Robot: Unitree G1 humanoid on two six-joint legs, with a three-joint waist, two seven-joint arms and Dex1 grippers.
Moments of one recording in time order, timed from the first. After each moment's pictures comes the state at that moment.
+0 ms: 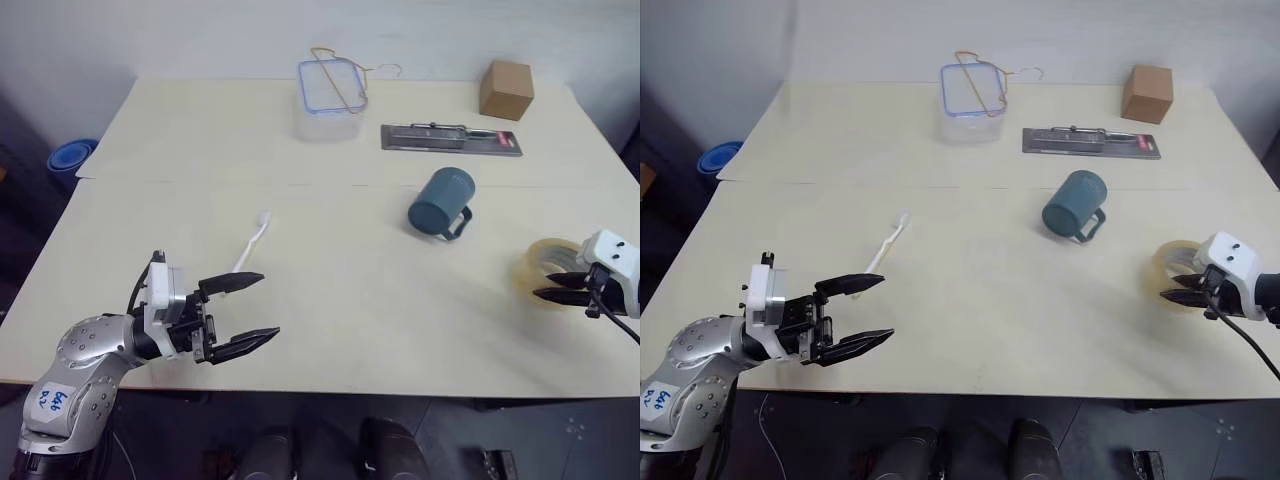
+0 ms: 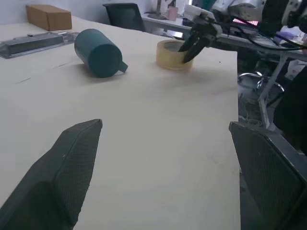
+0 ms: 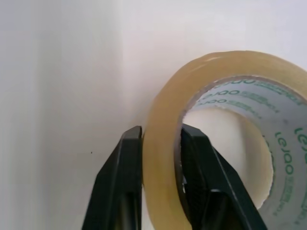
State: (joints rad) left arm 0.01 0.66 0.21 -0.43 -0.70 0.33 -0.99; right arm -0.45 -1.10 -0.10 0.70 0.15 0.00 1.27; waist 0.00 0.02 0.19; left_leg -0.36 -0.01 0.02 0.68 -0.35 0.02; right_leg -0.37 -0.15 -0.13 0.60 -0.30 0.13
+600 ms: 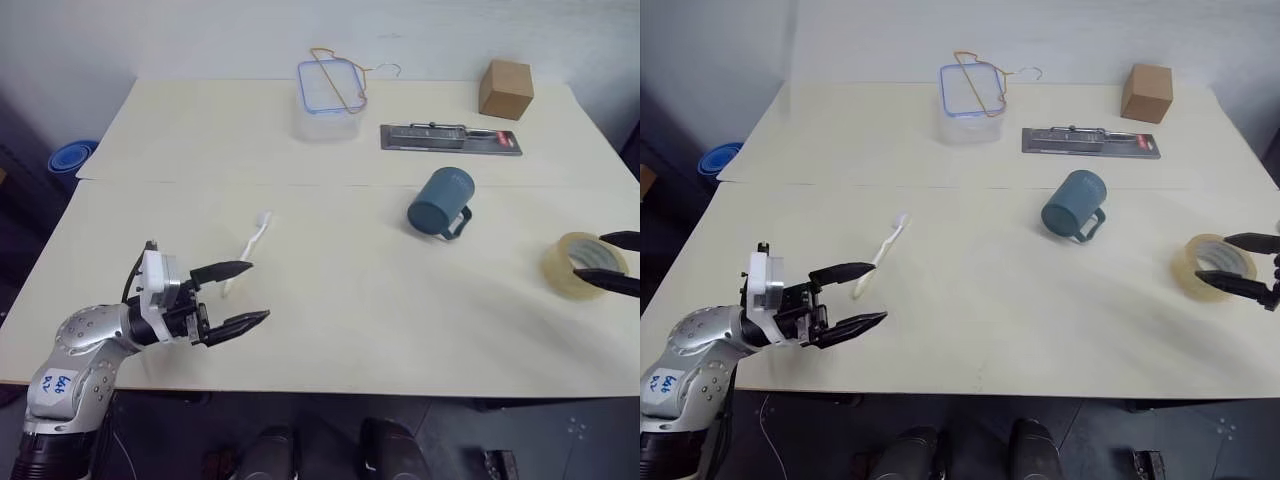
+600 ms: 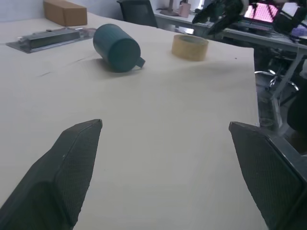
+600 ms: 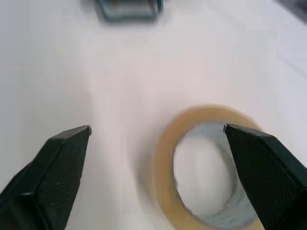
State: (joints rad) left arm -0.06 0.66 0.23 -0.28 -0.66 0.29 -1.01; right arm -0.36 -1.19 -0.36 0.57 0.38 0.24 1.39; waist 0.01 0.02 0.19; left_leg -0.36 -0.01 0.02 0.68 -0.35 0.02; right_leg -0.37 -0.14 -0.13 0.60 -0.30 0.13
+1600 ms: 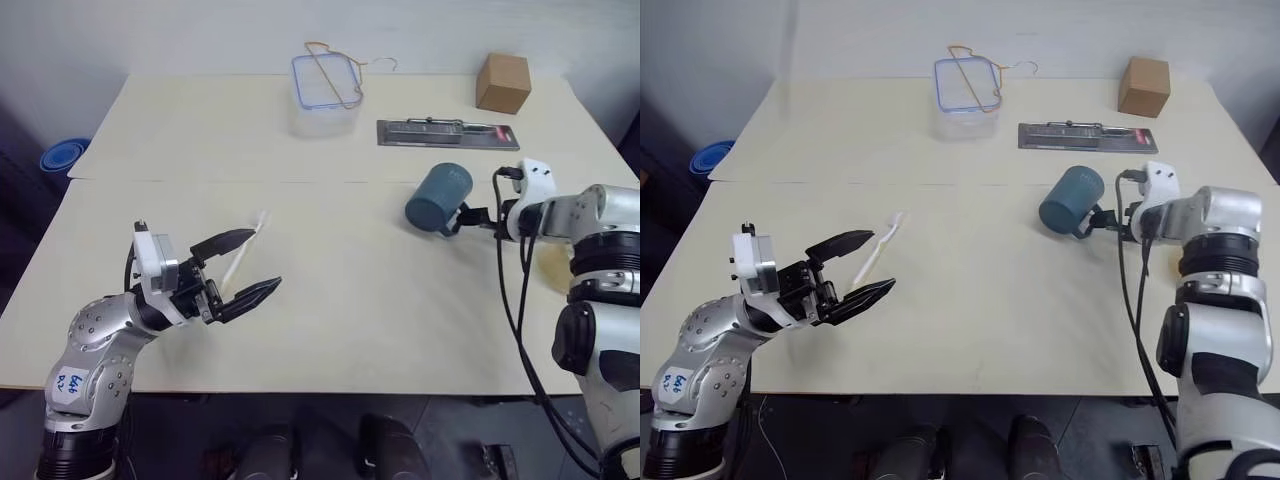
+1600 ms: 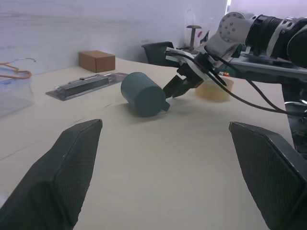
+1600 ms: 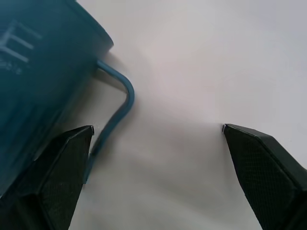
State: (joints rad) left arm -0.11 0.55 0.23 -0.38 -0.68 0.27 -0.86; right arm -1.13 -0.64 -0.18 0.86 0.23 1.08 0.41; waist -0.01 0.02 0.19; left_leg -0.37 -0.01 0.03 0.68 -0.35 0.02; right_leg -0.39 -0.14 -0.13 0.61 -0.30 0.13
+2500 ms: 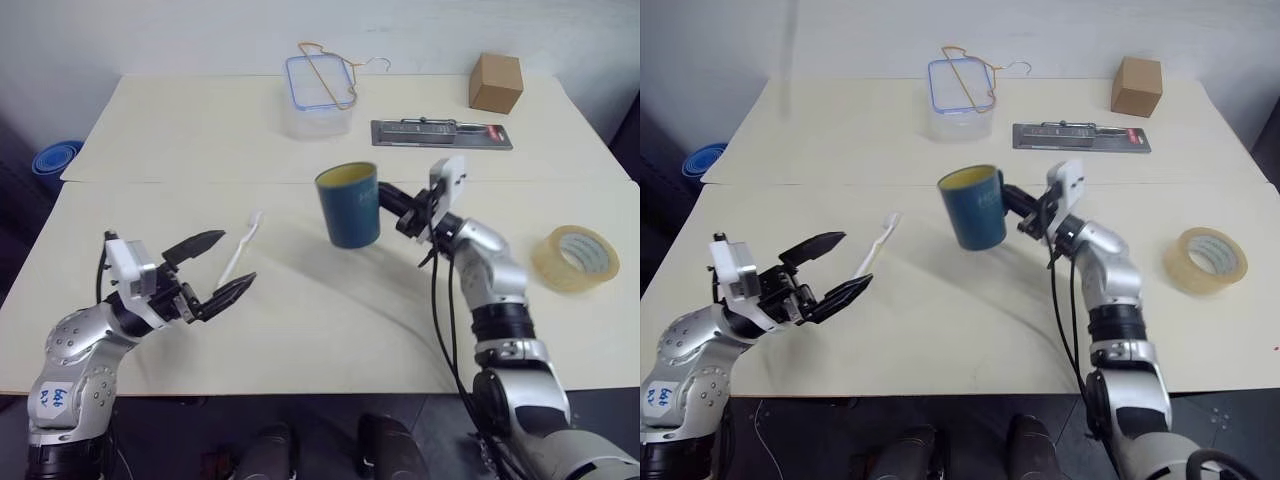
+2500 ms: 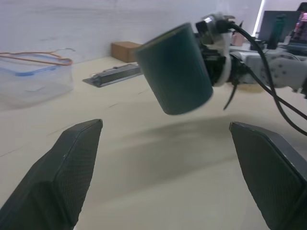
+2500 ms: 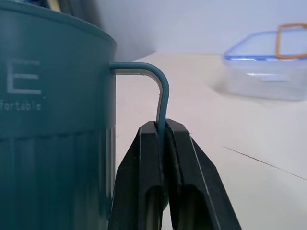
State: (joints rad) left arm -0.03 0.56 0.33 -0.34 -0.64 0.20 -0.83; right arm -0.72 -0.24 -0.13 0.46 0.33 0.06 0.92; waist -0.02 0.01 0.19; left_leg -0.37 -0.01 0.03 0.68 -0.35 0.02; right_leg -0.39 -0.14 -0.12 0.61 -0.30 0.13
